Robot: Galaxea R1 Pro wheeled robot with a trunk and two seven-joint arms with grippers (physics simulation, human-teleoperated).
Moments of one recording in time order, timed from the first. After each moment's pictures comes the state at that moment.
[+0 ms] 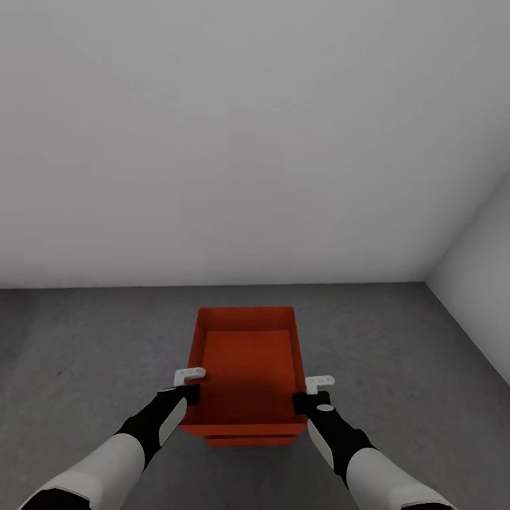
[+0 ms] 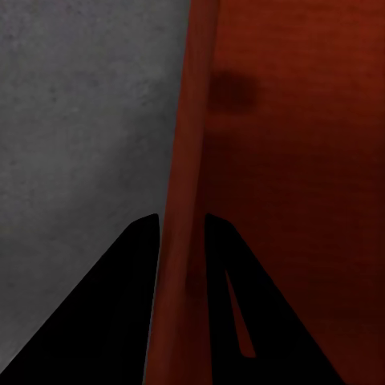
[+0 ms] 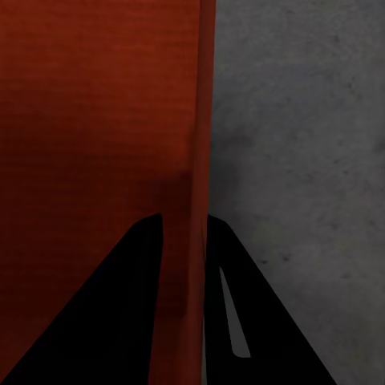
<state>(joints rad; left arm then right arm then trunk) -0.71 -0.04 -0.22 -0.41 0.33 0.27 0.25 -0.68 0.15 0.05 -0.33 0.05 0.08 -0.15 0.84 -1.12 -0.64</state>
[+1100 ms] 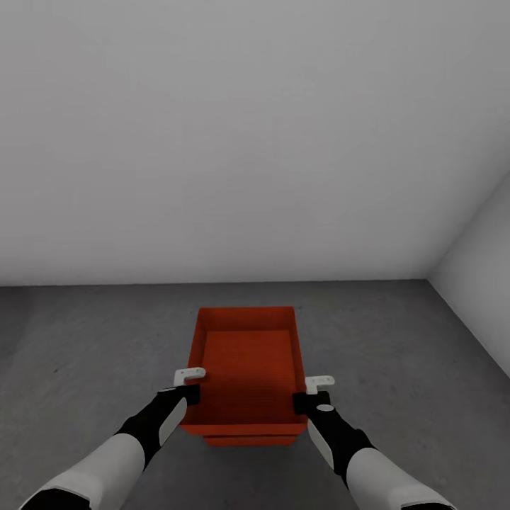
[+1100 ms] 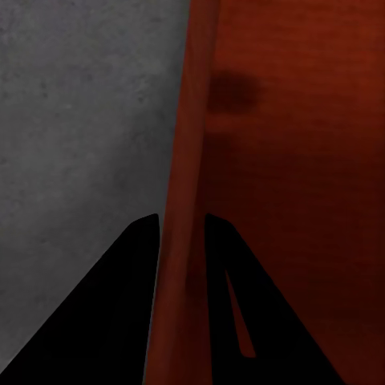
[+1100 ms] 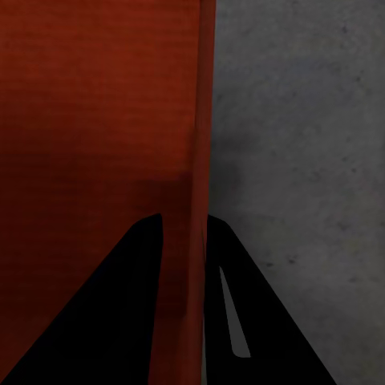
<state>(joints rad) -0.71 -0.04 -0.22 -0.41 0.33 0.27 0.25 -0.68 0.15 0.05 -0.33 0.06 0.08 -0.15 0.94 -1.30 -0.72</state>
